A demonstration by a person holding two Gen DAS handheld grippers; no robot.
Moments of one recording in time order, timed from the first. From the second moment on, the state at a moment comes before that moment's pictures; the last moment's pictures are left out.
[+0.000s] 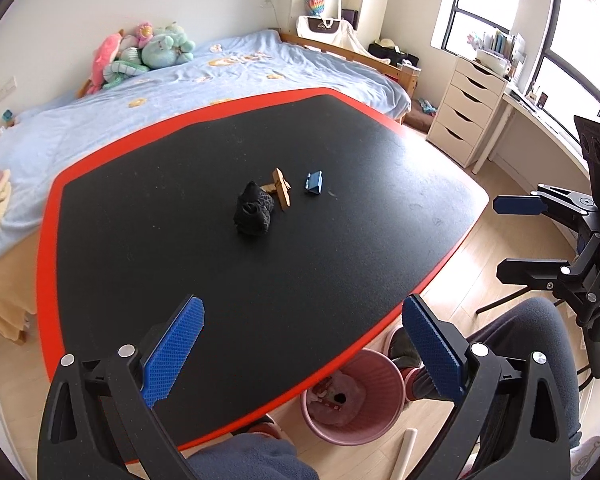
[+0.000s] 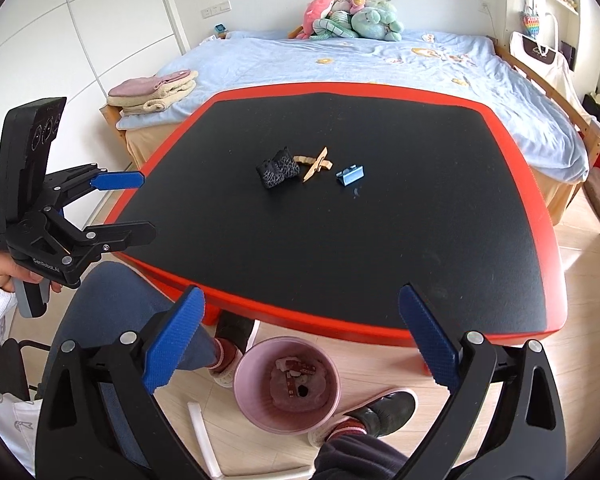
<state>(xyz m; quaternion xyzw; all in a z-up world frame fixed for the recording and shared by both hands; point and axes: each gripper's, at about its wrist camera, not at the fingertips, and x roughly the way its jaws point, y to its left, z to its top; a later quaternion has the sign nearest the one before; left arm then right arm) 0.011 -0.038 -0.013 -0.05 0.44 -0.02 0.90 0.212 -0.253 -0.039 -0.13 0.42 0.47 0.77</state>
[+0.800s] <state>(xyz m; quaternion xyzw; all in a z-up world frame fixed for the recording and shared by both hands) 0.126 0.007 -0.065 -0.04 0.49 -0.03 0.87 0.337 -0.144 -0.089 -0.23 0.40 0.52 0.72</state>
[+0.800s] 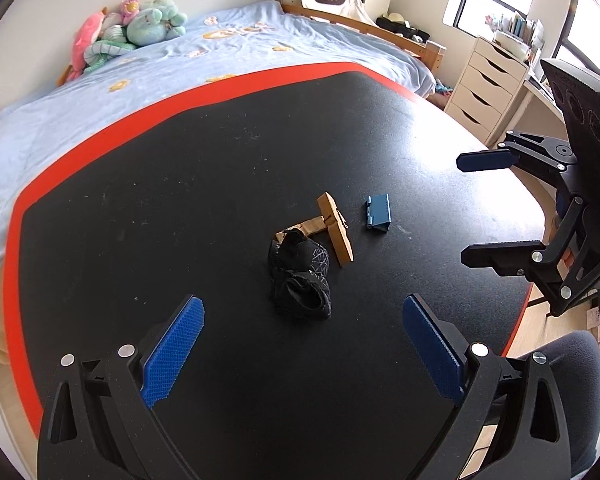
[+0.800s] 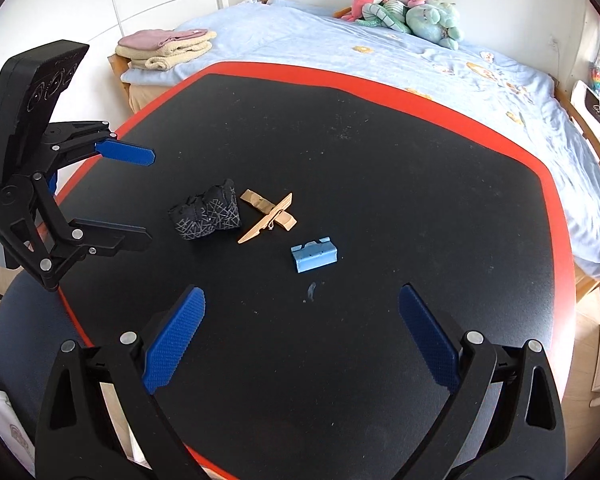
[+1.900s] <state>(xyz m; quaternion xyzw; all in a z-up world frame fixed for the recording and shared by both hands) 0.149 0.014 -0.088 -0.03 0.50 -0.05 0.86 0.357 -0.105 -0.129 -0.26 0.39 0.53 0.70</state>
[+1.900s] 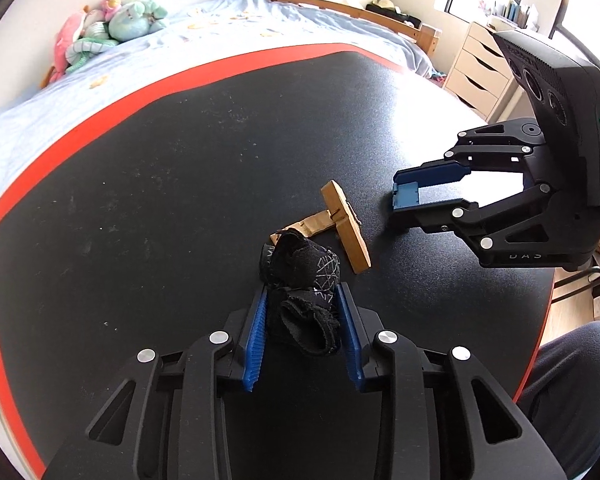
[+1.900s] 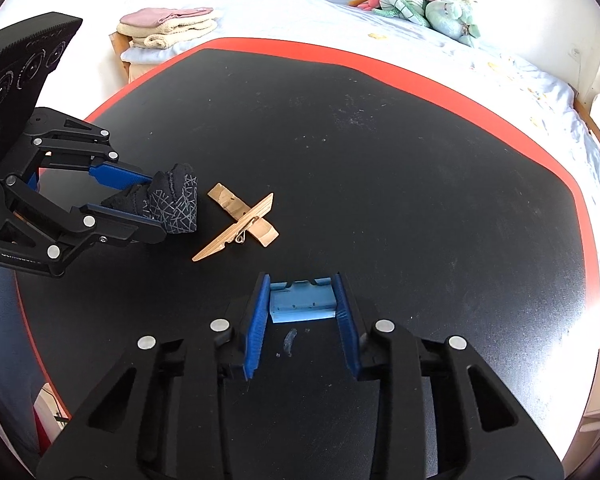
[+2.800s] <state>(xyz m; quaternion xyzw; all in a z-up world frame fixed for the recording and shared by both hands) 0.054 -0.032 -0.009 -0.02 0.45 -0.08 0.89 0.252 -0.206 -0.036 -0.18 0.38 0.50 0.76</state>
